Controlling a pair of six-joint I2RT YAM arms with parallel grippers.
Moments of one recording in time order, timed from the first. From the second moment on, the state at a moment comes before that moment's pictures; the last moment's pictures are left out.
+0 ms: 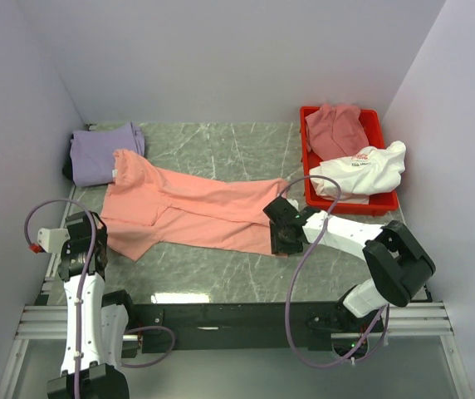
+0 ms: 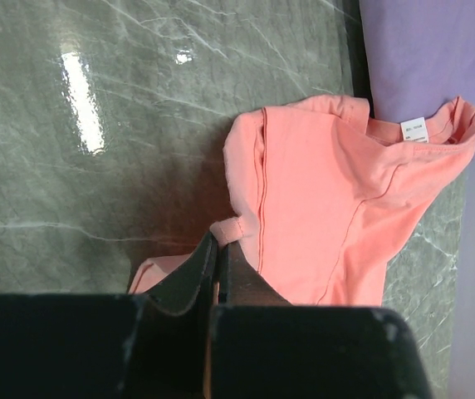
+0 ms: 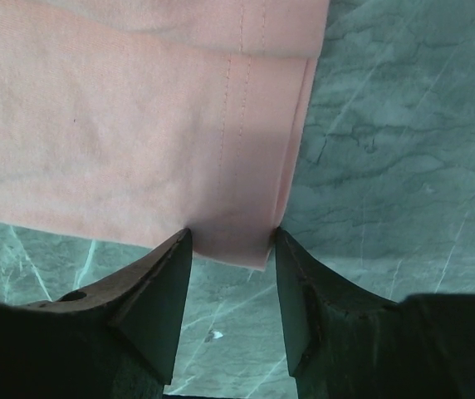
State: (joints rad) left arm 0.30 0.63 0.51 -0.62 -0.36 -1.19; right arm 0.69 1.49 0.78 -0.57 0.17 0.63
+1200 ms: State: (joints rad) left arm 0.30 0.66 1.04 -0.42 -0.23 -1.09; right arm 0.48 1.19 1.37 -0.68 0.22 0.54
